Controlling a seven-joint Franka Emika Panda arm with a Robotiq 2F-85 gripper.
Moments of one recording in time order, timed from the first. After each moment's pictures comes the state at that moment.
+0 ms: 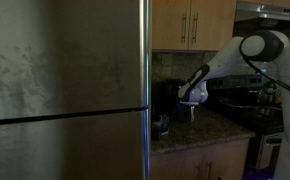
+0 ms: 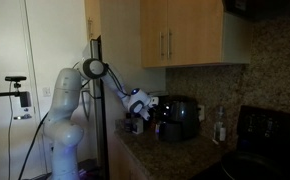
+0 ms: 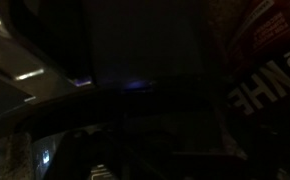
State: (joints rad) arm 0.36 0.24 -0.23 -2.27 0.32 3.37 0.03
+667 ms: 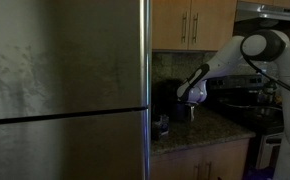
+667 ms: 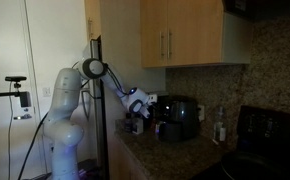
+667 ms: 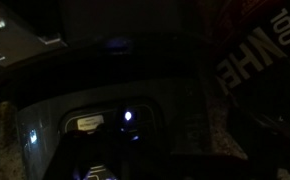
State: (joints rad) arm 0.38 0.24 -0.23 -2.26 0.33 3.46 0.05
